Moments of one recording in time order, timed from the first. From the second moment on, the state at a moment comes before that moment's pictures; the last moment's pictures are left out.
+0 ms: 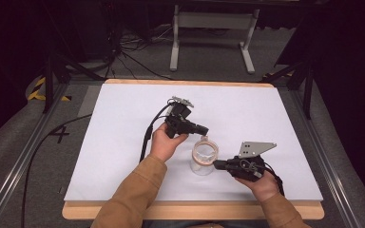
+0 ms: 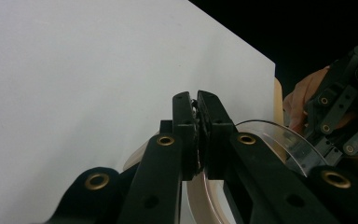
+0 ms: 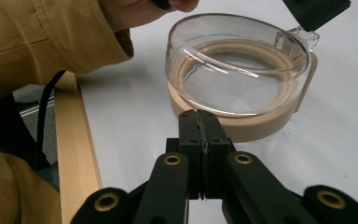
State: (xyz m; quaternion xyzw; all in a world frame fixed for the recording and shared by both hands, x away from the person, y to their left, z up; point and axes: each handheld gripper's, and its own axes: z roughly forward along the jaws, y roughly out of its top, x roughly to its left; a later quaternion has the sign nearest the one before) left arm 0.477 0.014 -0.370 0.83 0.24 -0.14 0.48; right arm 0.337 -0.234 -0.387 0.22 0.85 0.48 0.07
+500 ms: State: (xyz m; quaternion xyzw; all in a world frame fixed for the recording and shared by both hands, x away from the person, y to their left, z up) left arm 0.474 0.013 -0.366 0.84 0.24 -0.13 0.47; right arm 0.338 -0.233 -0.387 0.22 0.84 0.48 0.07
